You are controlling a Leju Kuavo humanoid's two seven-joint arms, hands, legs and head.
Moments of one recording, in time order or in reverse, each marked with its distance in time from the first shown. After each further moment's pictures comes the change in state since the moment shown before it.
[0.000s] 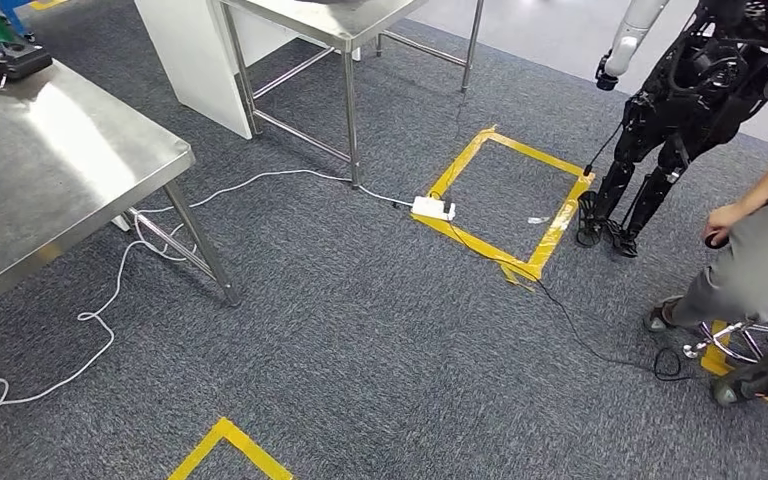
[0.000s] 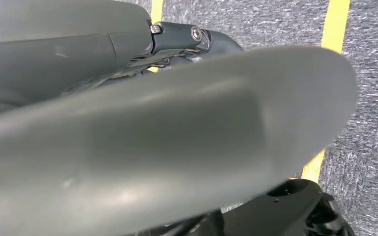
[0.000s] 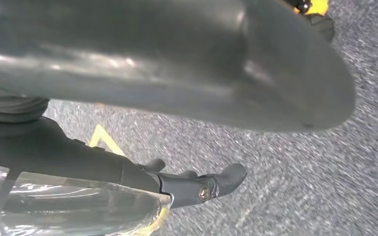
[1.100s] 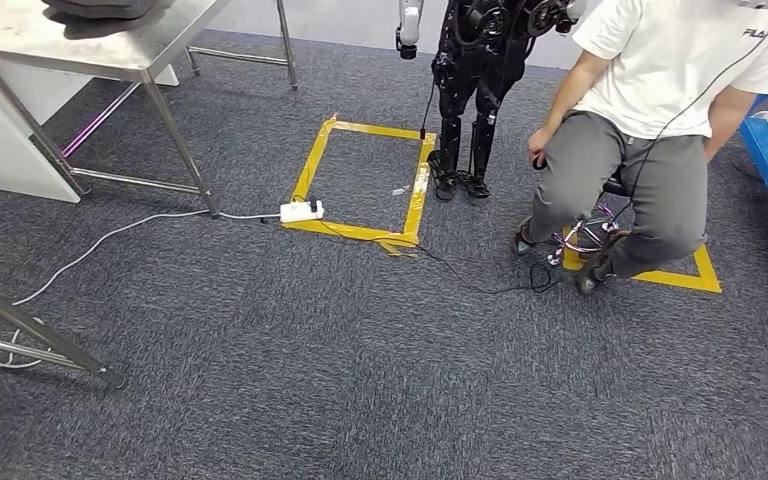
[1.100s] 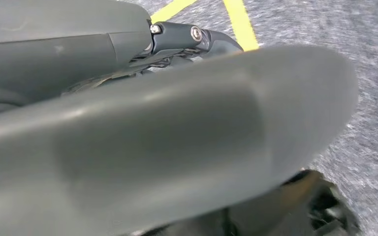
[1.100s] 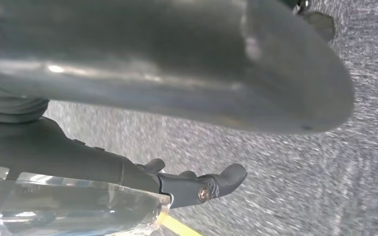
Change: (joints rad) left arm 0.019 -0.020 -0.006 0.000 -0.017 0.024 -0.006; right arm 0.003 -0.004 -0.028 0.004 0.015 0.003 -0.013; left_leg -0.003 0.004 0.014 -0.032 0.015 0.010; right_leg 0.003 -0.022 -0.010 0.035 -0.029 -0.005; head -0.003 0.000
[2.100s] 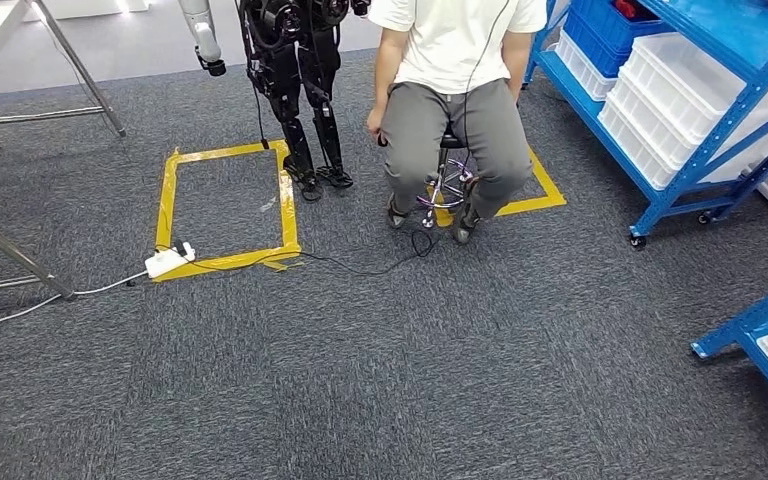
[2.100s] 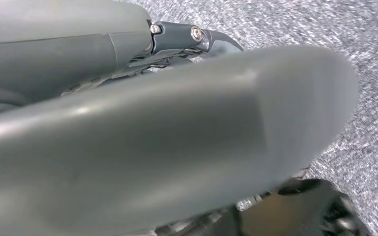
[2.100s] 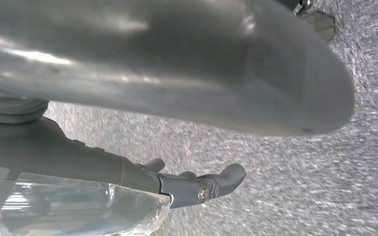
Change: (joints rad) left arm 0.006 0.004 0.002 0.001 -0.018 0.013 -0.004; right arm -0.002 -0.001 -0.004 0.000 0.046 0.009 -0.005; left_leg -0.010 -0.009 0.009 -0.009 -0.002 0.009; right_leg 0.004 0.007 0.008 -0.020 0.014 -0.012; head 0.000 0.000
